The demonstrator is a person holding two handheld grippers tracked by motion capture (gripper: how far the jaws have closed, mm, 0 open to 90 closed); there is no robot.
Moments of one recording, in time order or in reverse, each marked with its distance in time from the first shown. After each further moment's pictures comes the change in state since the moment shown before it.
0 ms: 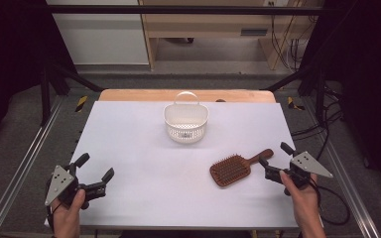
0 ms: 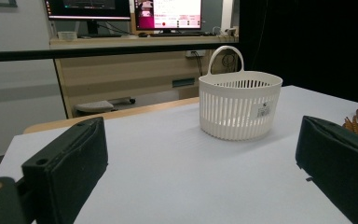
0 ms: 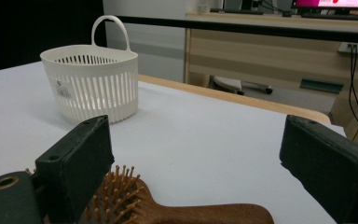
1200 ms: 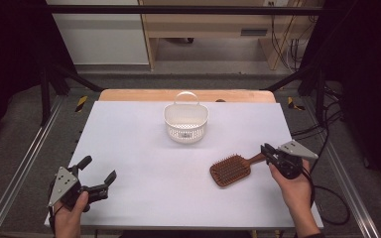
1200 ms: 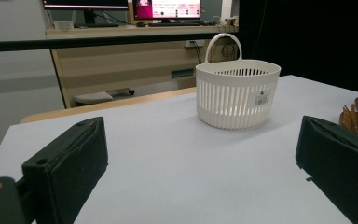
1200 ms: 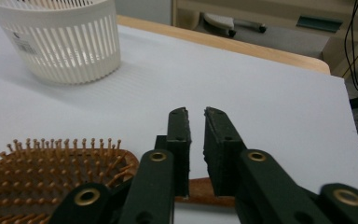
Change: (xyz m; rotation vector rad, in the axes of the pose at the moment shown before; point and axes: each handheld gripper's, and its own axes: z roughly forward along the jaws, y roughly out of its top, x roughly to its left) left arm -0.005 -0.004 0.000 0.041 -0.002 0.001; right arm 0.005 0.020 0.028 0.285 -0.062 0.007
